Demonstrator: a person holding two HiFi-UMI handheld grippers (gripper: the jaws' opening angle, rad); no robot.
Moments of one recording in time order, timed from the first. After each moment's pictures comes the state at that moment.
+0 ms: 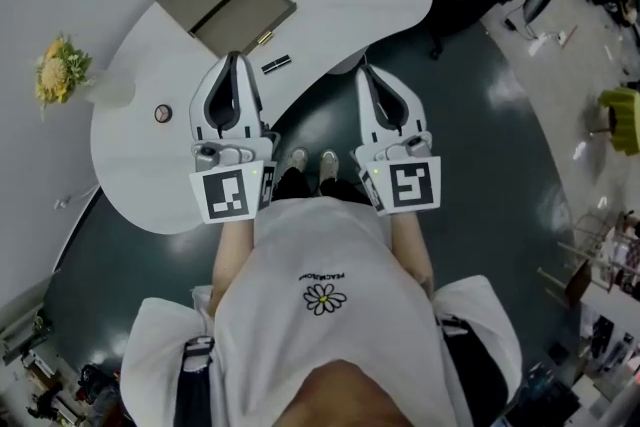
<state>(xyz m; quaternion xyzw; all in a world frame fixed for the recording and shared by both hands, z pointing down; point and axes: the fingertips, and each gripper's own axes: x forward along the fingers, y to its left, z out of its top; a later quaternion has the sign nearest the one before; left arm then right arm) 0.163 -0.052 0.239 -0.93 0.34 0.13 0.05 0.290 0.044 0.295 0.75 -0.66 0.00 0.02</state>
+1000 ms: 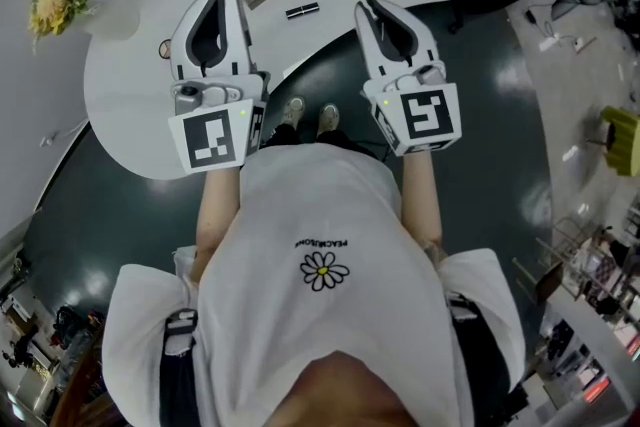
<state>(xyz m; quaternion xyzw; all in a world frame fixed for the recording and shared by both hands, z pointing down) 0.112 -0.104 0.249 -0.91 0.40 0.10 0.07 0.248 -0.031 0.326 0.65 -0.75 0.02 0.09</state>
